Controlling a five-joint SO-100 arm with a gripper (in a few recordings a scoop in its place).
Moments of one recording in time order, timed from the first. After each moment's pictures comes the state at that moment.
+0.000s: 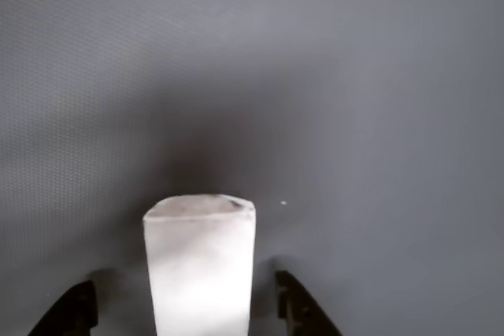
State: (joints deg) arm 29.9 123.8 144.5 58.4 -86.6
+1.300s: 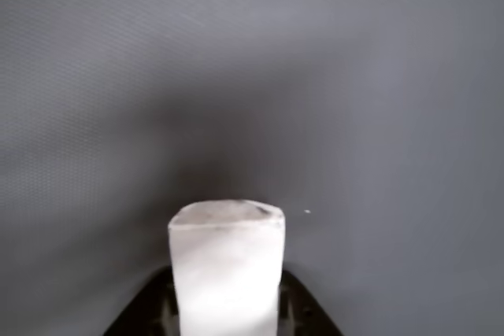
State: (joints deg) arm 29.8 122.2 145.2 58.3 -86.6
